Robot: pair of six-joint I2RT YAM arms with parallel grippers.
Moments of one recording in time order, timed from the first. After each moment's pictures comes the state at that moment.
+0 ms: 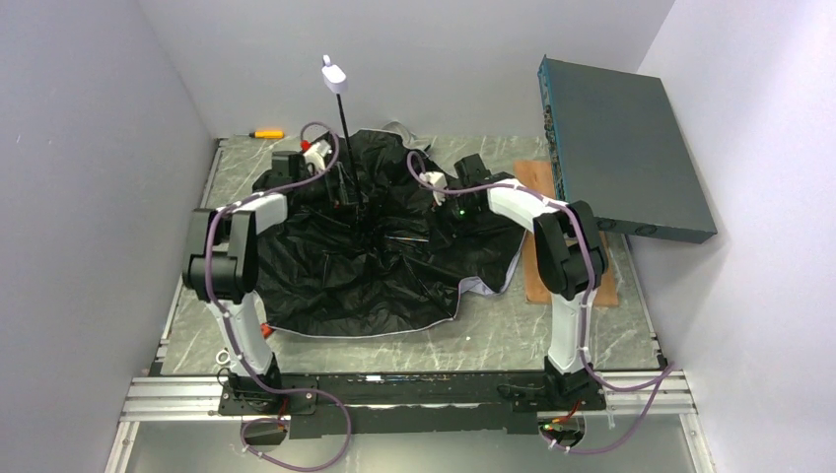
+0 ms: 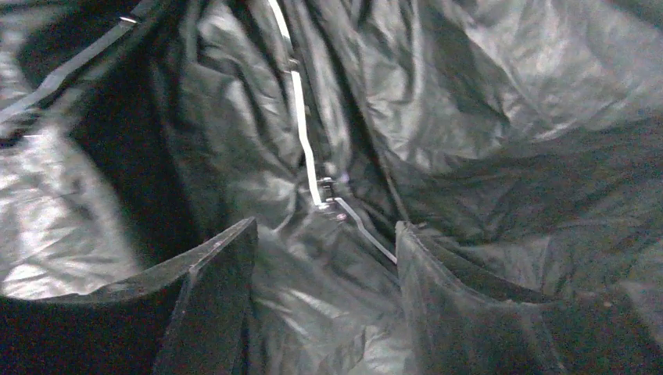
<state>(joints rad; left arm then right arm) -0.08 1.97 1.24 0.07 0.75 -0.38 0.40 2.05 1.46 -0.57 -0.61 -0.41</state>
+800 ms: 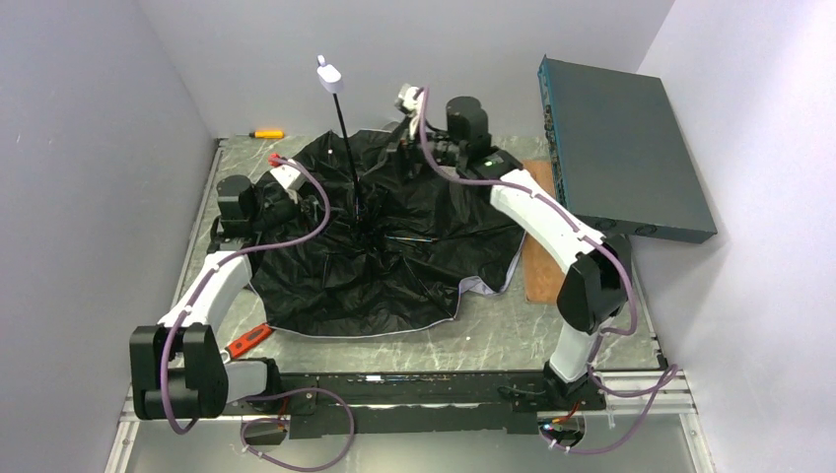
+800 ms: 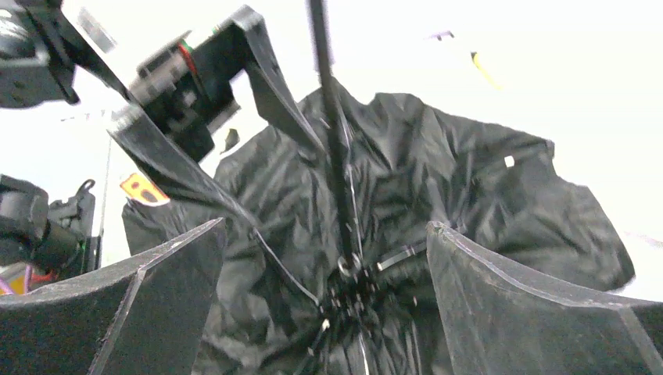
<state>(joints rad) 0.03 1.24 0.78 0.26 0.87 0.16 0.55 1.77 1.68 -0.10 -0.73 -0.05</state>
